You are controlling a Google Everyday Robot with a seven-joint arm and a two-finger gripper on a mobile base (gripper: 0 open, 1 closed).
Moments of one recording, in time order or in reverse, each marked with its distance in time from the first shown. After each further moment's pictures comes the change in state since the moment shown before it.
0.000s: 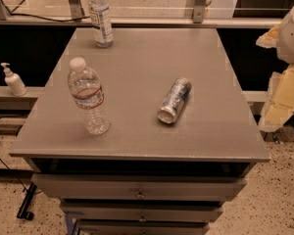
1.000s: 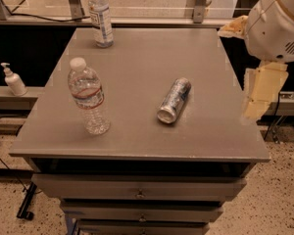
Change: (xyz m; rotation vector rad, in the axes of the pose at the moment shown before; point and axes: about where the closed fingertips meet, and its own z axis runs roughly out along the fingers) arm -0.055 -0.002 0.006 0.018 -0.103 -0.279
